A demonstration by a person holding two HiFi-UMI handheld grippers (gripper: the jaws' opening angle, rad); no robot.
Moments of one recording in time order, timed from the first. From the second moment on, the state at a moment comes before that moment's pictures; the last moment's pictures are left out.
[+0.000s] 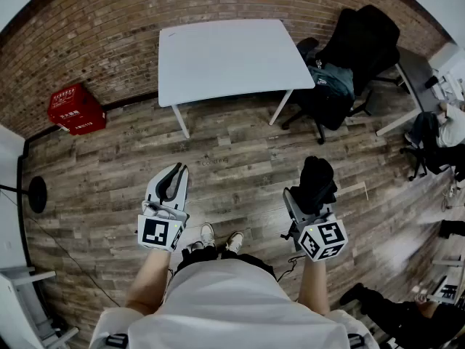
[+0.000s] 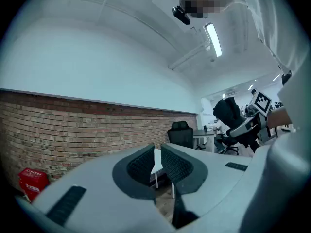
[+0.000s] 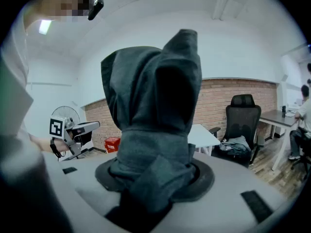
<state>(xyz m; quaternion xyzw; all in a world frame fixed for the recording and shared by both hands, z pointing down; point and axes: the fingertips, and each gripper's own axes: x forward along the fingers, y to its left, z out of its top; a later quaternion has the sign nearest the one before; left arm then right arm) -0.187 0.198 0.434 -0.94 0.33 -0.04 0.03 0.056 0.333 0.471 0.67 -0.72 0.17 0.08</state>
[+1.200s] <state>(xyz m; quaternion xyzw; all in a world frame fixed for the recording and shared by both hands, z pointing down) -0.149 0.199 0.458 -0.94 0.34 -0.04 0.01 0.097 0.316 0.474 0.65 -0.74 0.17 0.04</state>
